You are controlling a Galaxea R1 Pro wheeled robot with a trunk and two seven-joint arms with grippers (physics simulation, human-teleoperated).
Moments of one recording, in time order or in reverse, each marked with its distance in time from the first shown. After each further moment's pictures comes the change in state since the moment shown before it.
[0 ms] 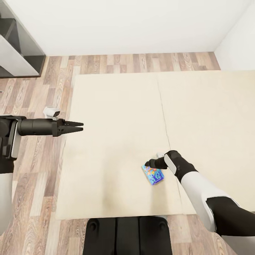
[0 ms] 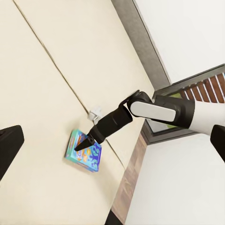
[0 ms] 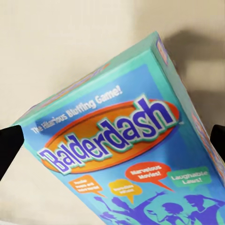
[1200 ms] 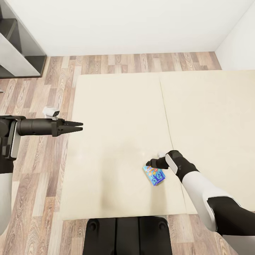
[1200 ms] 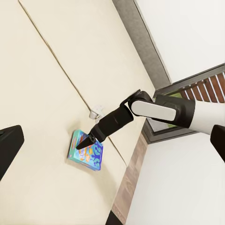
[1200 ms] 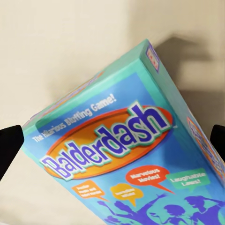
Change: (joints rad) left arm 0.000 0.002 0.004 0.000 0.000 0.000 0.000; right arm -0.002 -0.010 -0.007 0.000 -0.002 0.003 -0.001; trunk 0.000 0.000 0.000
